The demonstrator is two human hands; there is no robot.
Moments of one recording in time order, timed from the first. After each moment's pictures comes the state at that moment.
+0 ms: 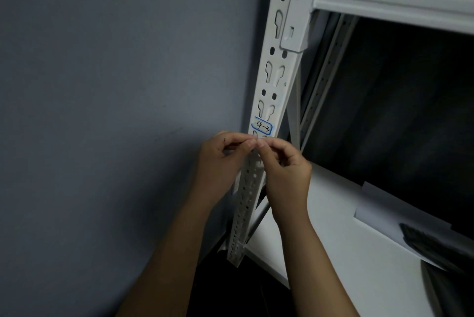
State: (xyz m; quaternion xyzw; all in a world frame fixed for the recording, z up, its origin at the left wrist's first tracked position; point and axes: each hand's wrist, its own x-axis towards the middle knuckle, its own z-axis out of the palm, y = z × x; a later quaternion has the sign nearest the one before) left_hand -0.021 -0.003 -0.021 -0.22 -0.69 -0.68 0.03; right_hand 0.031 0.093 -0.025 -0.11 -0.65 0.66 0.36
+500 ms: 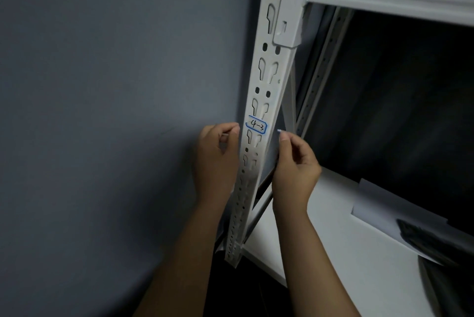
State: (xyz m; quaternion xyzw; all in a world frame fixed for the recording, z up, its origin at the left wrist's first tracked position) left_hand -0.027 0.019 -0.029 -0.12 -0.76 -0.61 0.18; right_hand 0.019 0.107 -0.034 -0.21 -0.58 0.65 0.44
